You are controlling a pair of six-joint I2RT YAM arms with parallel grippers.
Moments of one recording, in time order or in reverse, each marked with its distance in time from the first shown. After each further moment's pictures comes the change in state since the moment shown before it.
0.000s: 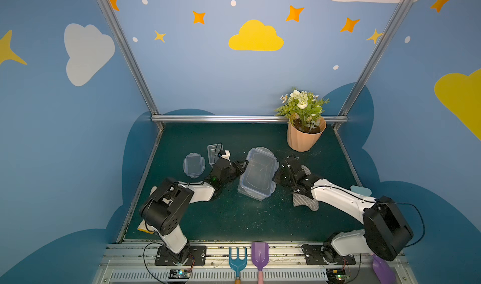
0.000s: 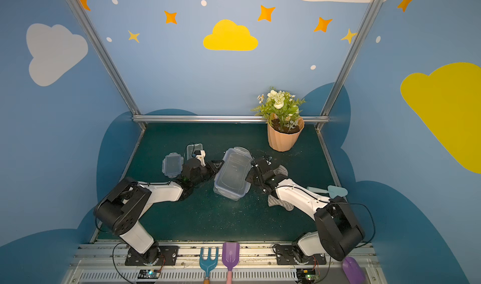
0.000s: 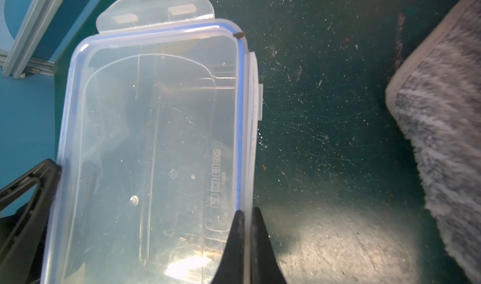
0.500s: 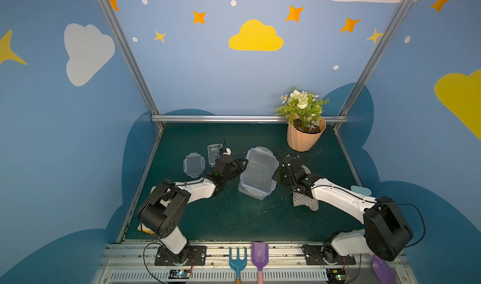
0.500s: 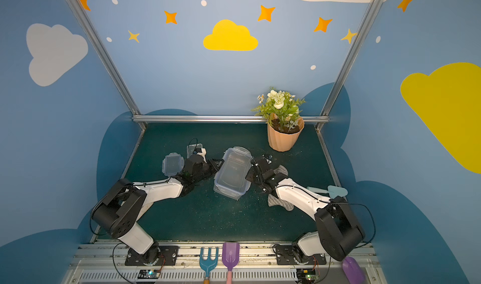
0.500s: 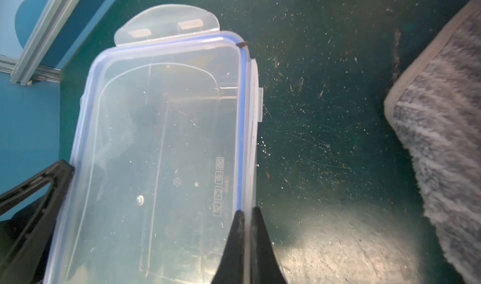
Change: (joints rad) left arm -0.010 -0.027 0.085 -0.216 -0.063 0.061; right arm 0.000 0.000 0.015 0.006 0.021 0.000
